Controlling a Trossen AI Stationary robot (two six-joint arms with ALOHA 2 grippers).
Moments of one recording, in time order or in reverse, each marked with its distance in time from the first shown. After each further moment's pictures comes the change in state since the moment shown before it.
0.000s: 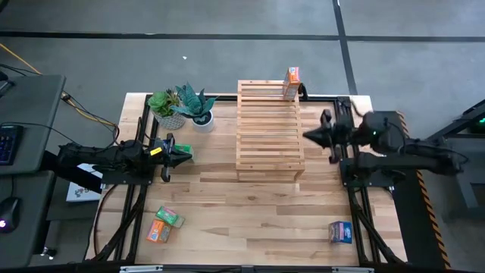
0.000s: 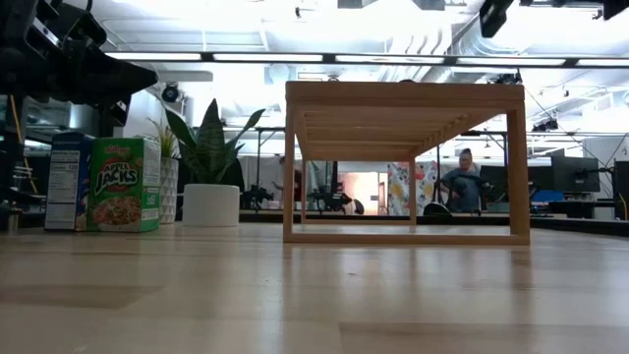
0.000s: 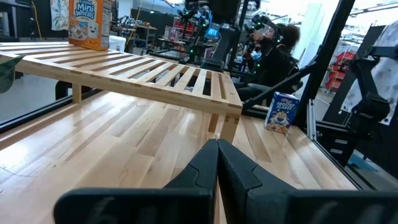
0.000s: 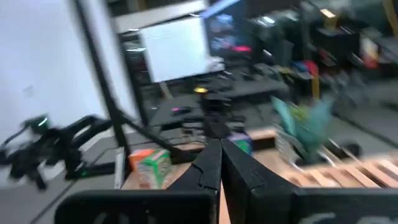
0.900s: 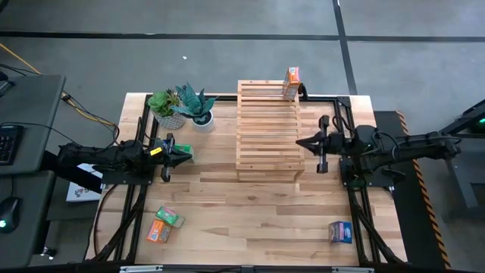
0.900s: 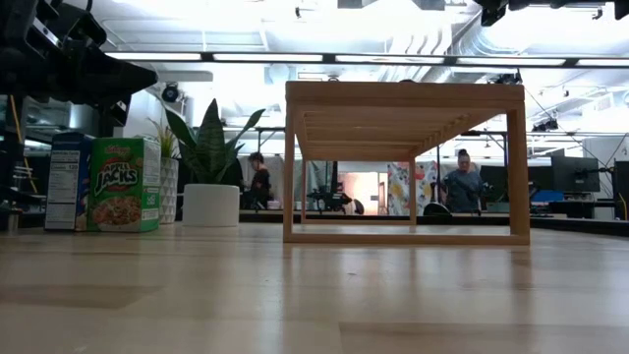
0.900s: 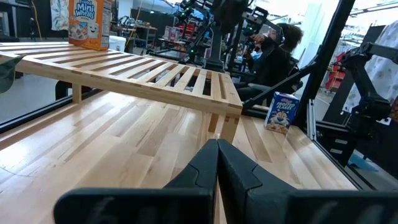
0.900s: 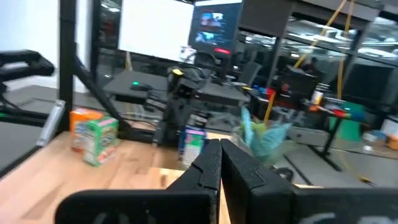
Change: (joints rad) left arm 0.000 0.000 0.000 0.000 0.000 0.000; right arm 0.231 0.056 -0.043 0.072 0.361 -0.406
